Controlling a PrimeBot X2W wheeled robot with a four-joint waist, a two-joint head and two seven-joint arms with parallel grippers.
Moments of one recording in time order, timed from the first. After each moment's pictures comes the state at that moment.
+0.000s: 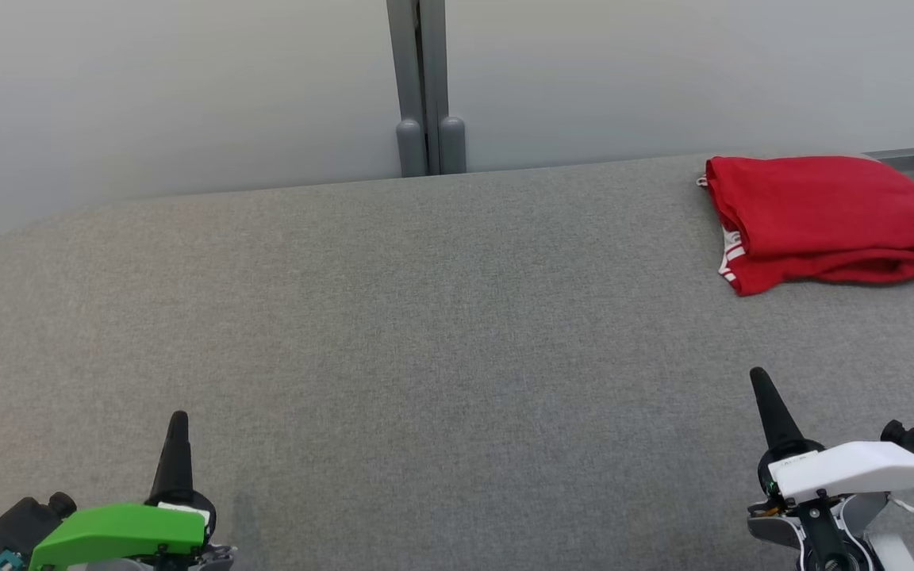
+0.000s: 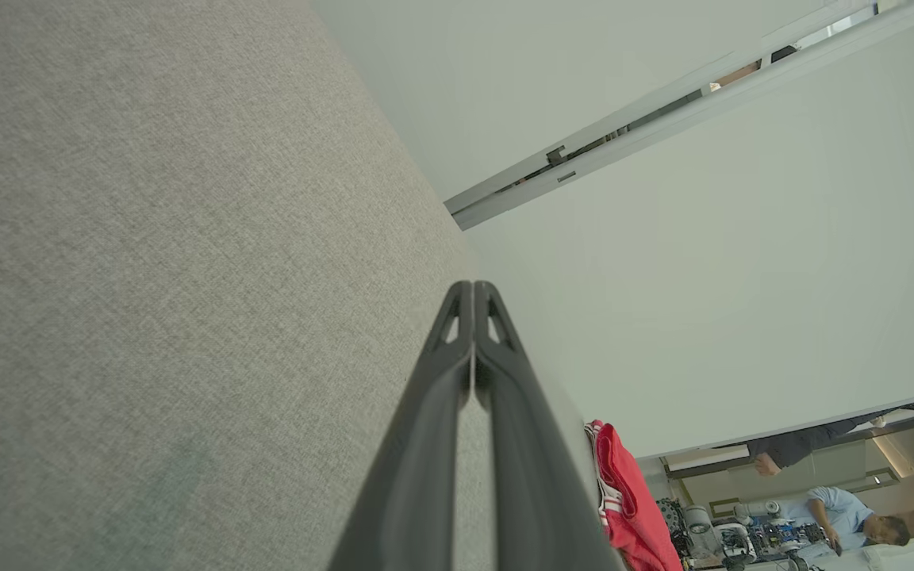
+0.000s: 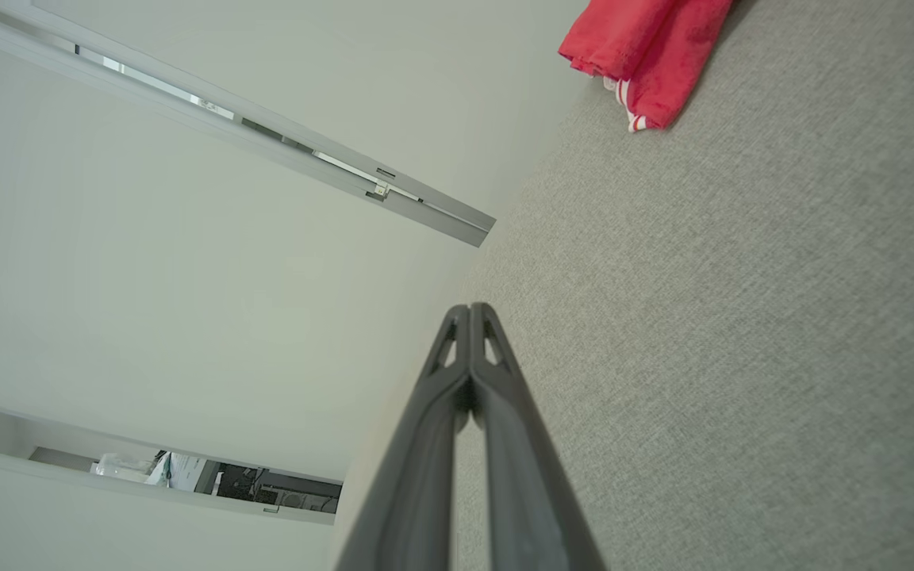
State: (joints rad) left arm 0.00 0.06 0.02 0.20 -1.17 -0.07 -0.03; right arm -0.04 -0.10 0.02 0.21 1.18 0.13 -0.04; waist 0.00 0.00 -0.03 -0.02
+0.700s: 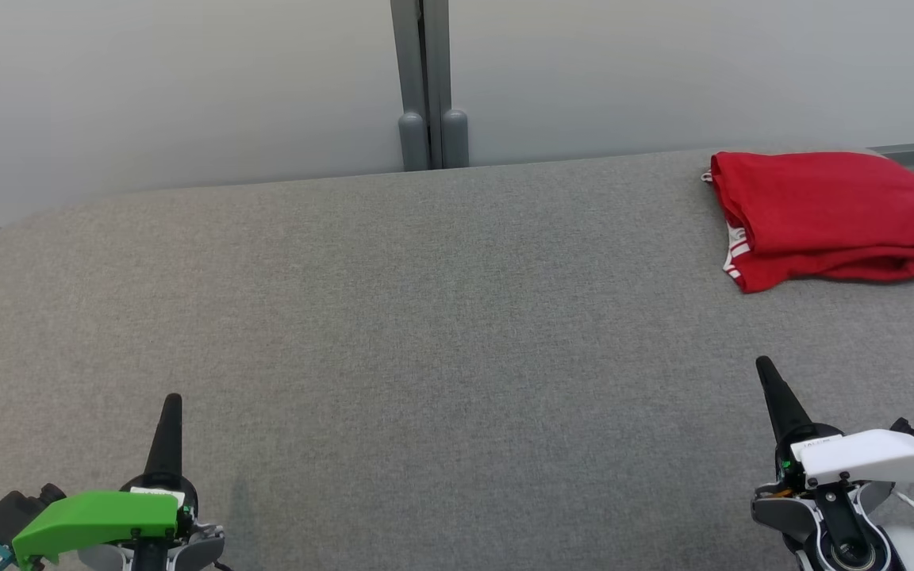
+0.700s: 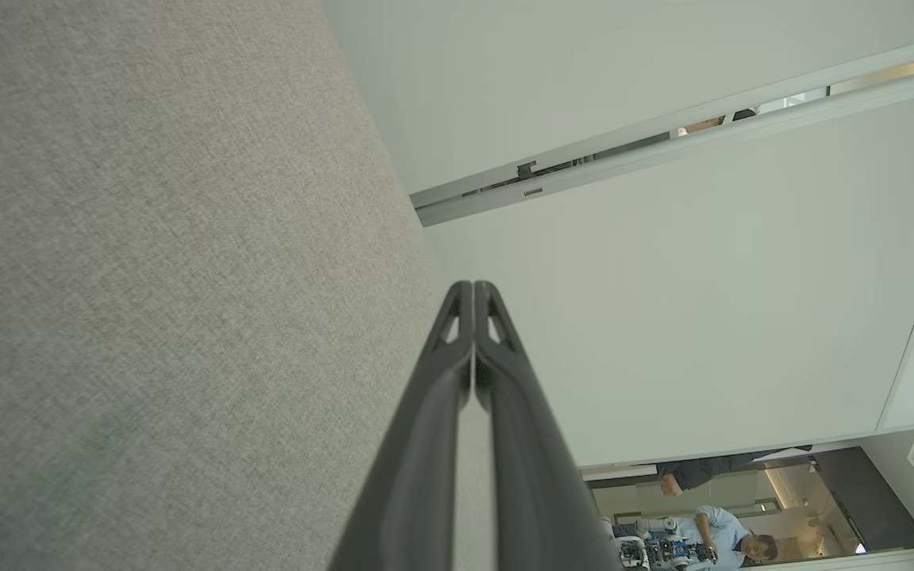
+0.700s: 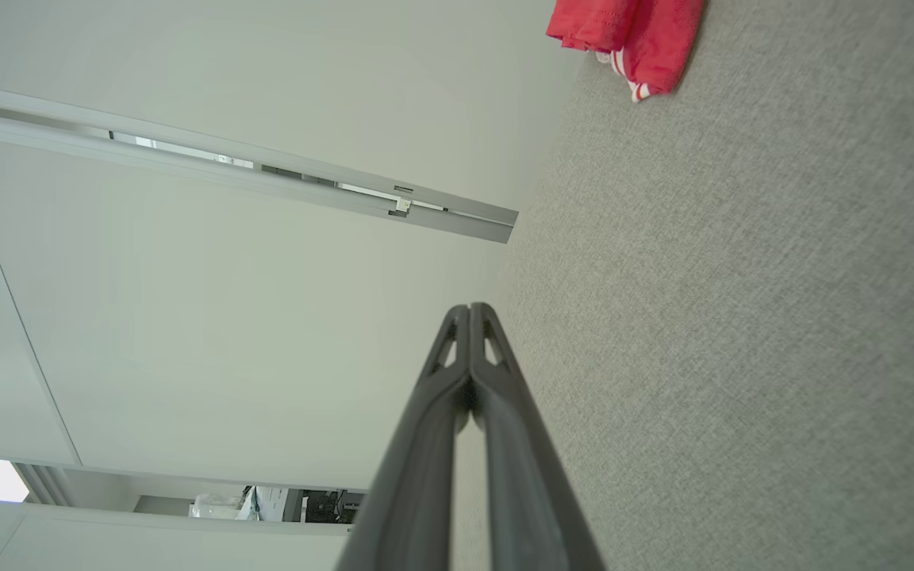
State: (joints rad) left arm -0.04 0.06 0.05 0.22 -1.36 -0.09 0.03; right arm -0.07 -0.09 -0.02 0.22 1.37 0.13 0.01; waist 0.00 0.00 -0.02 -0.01
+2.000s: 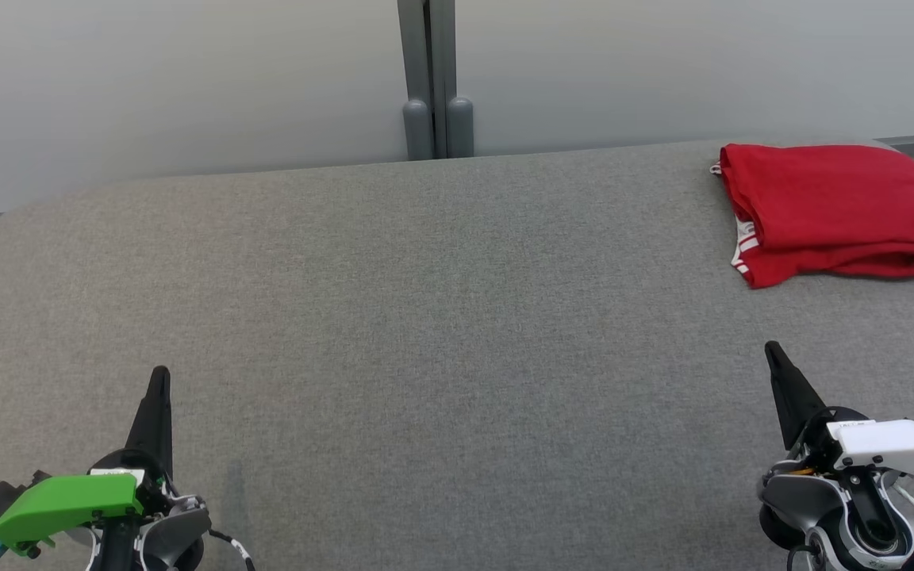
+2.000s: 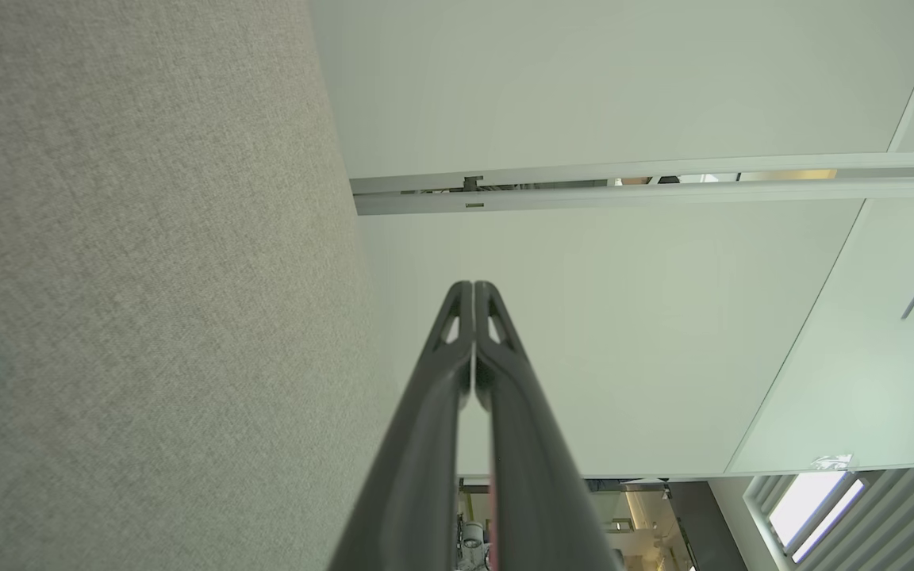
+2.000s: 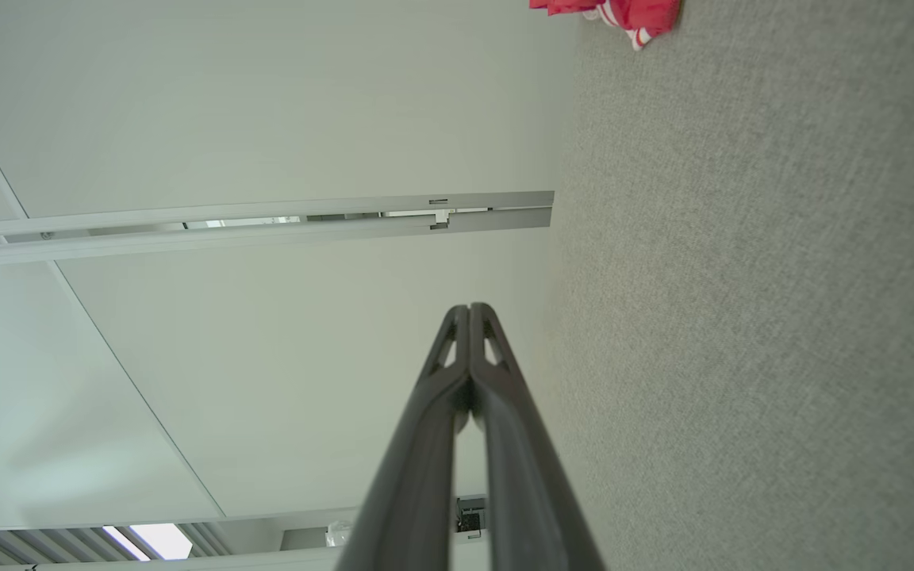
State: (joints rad) left arm -0.10 0.06 0.10 0.24 -1.62 -0.13 0.10; right arm -0.10 -0.07 -0.09 0.24 1.63 0.13 0.09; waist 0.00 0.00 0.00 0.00
